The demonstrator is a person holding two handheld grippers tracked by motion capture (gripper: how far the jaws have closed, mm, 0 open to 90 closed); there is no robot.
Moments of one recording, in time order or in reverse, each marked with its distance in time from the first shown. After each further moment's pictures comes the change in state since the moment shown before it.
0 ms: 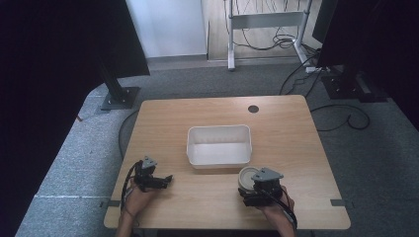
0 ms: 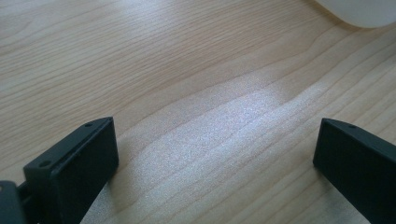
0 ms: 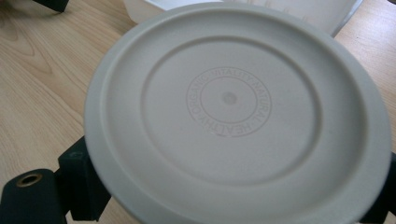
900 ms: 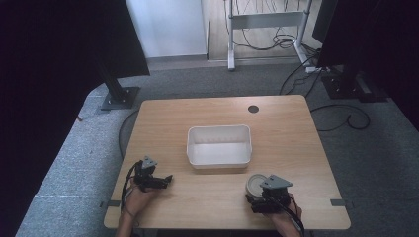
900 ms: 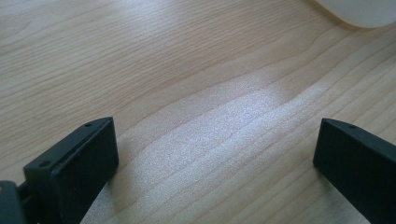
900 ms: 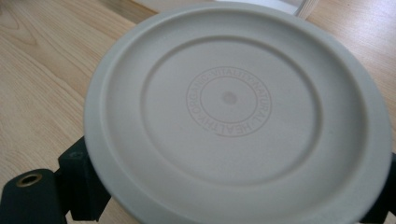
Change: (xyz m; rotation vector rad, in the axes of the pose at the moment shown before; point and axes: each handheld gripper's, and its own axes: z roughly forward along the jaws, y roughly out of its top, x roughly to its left) left arm 0.000 0.000 0.000 0.000 0.000 0.000; right arm -0.008 -0.032 -0.007 0.005 -0.014 0.027
